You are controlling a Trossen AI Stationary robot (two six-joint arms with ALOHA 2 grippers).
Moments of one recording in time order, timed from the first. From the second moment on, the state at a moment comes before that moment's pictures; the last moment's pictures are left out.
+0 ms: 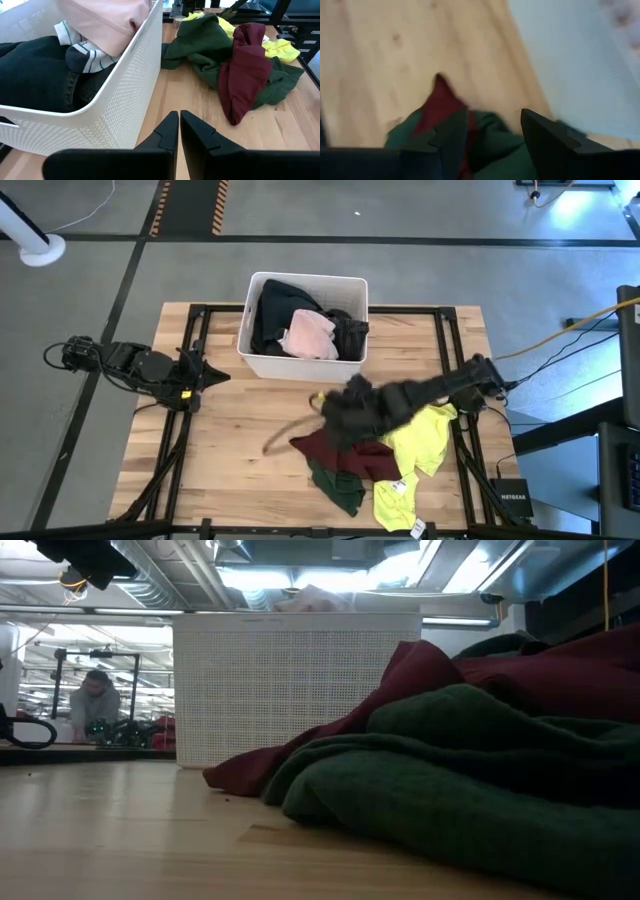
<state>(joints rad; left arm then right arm) -0.32 0.41 0.70 -0.77 -0.44 -0.17 0.38 1.90 2.01 -1.27 0.39 0.65</state>
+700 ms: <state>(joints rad) -0.32 0.41 0.70 -0.77 -0.44 -0.17 0.53 2.17 2.01 -1.36 0.38 0.62</state>
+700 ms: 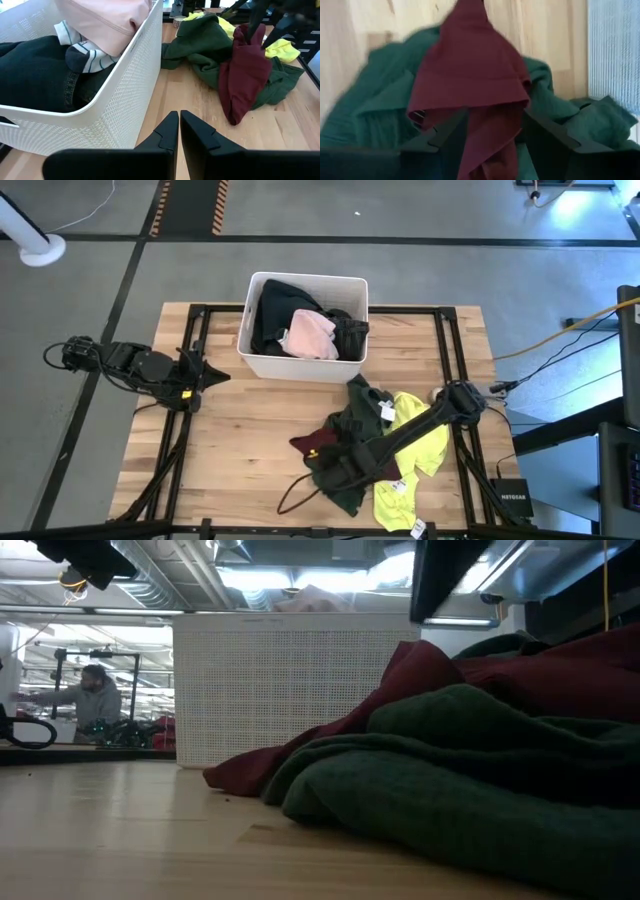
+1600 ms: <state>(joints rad) -0.32 0.41 0.70 -0.75 -0.44 -0.14 0.38 2.30 1.94 -1.33 0.19 0.52</state>
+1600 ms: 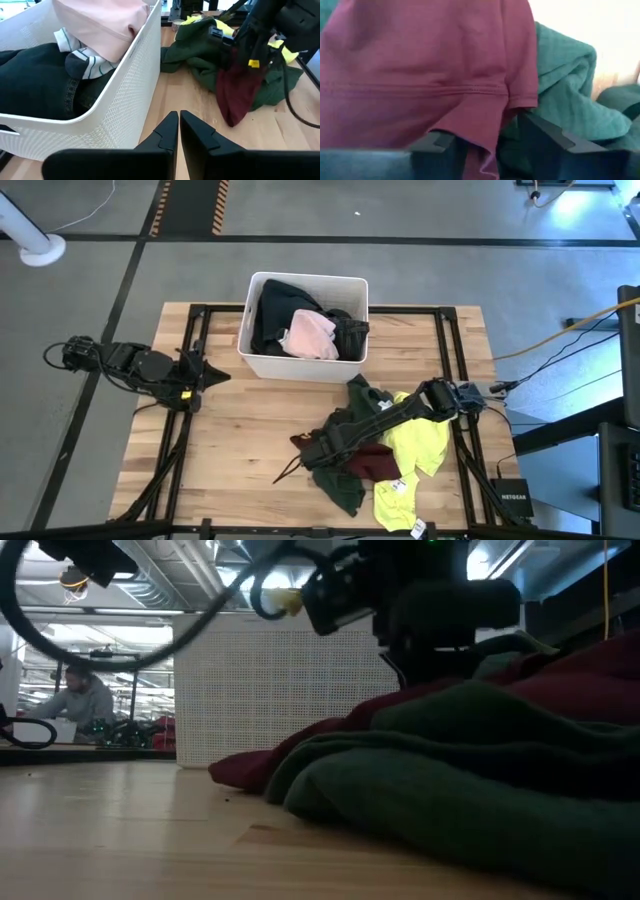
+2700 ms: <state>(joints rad) -0.32 0.41 0.70 -0.75 -0.44 -0.12 0.38 2.18 2.33 -1.40 0.54 0.49</state>
